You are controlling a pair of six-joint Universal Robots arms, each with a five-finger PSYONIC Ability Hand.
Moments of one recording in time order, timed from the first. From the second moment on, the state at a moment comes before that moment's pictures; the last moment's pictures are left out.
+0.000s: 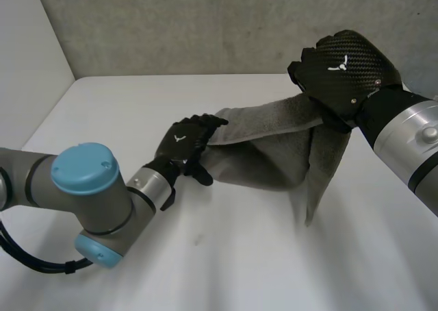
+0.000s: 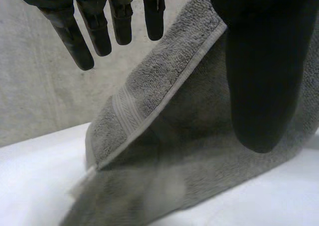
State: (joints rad) left arm 4.18 -2.16 -1.57 3.67 -1.33 3.04; right arm 2.01 -1.61 1.54 0.06 1.33 2.49; left_hand 0.25 0.25 0.25 0.25 0.08; right_hand 0.97 1.18 1.19 1.19 1.00
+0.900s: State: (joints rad) left arm 4.05 -2.23 -1.50 3.68 -1.51 2.75; right arm 2.27 -1.78 1.52 0.23 1.43 2.64; left_hand 0.74 0.73 0.73 0.74 0.56; right_hand 0.97 1.18 1.19 1.19 1.00
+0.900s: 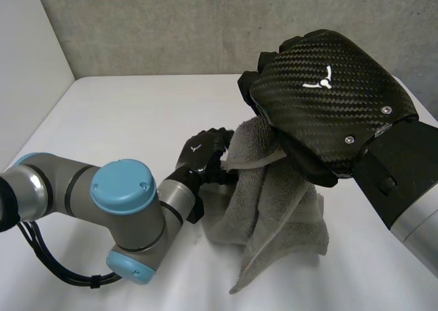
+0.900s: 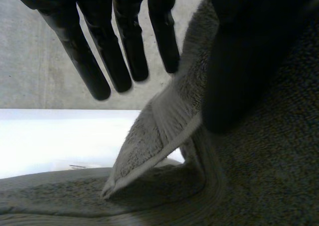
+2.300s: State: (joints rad) left arm 4.39 -1.90 -1.71 3.48 -1.43 3.50; right arm 2.10 -1.36 1.72 -0.08 1.38 3.11; left_hand 1.19 1.22 1.22 1.22 1.03; right_hand 0.46 0.52 0.52 0.52 0.34
